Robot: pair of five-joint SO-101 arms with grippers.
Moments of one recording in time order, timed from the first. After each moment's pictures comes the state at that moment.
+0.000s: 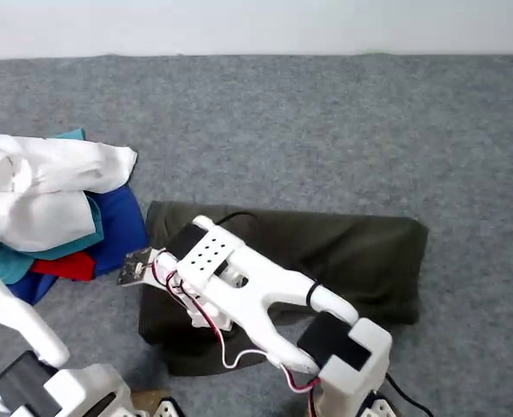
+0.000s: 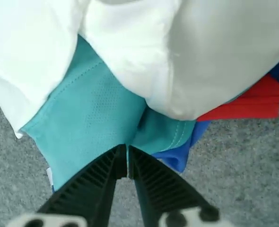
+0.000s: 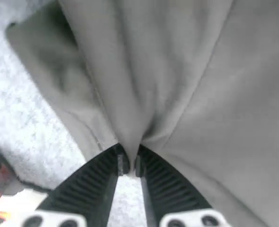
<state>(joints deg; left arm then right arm) -50.5 -8.2 16.7 74.9 -44.9 -54.8 12.8 8.8 88.4 29.4</state>
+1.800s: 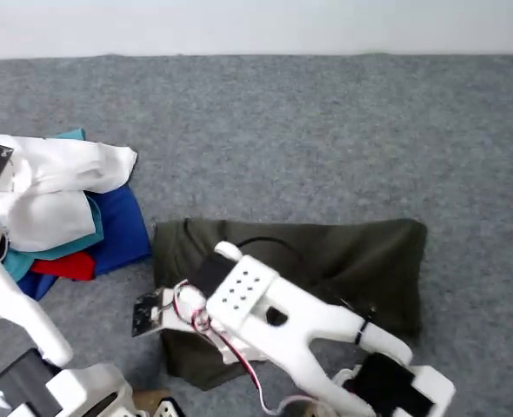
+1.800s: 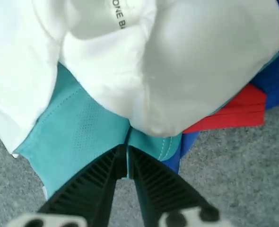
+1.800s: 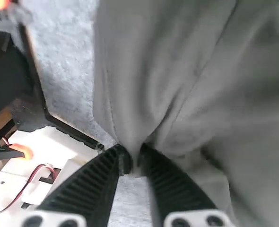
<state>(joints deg) -46.9 -8.2 16.6 74.9 -44.9 -57.5 -6.9 24.5 95.3 37.6</state>
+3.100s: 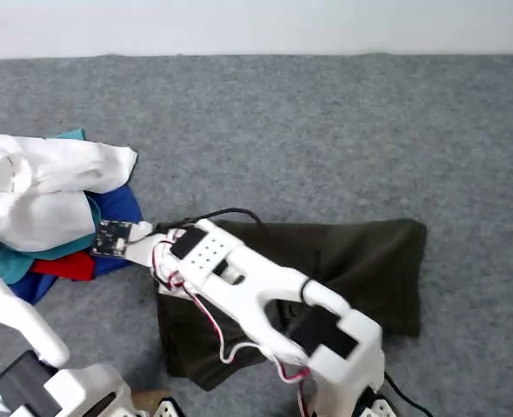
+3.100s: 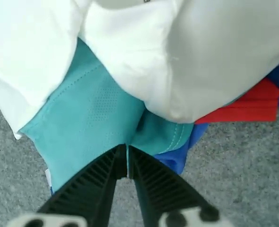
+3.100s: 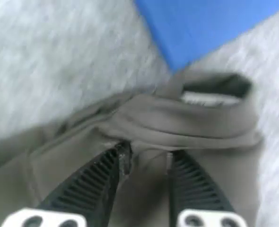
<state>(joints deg) -50.1 -8.2 16.6 74.9 -44.0 -53.8 19.4 8.3 50.5 29.1</state>
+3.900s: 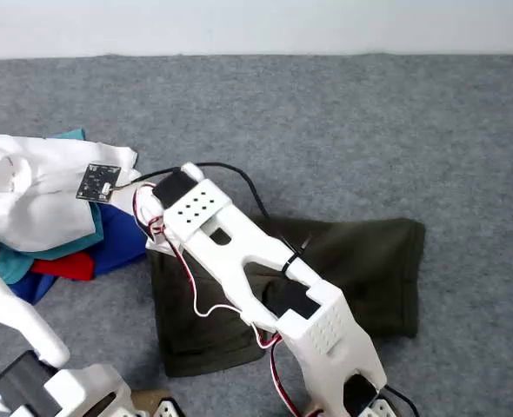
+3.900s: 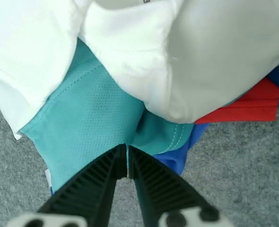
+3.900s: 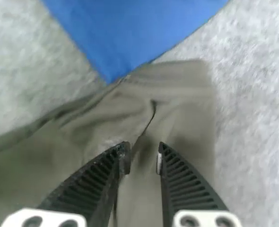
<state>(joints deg) -50.1 -8.2 16.6 74.9 -44.0 -49.0 34.3 -32.7 82.7 29.1</state>
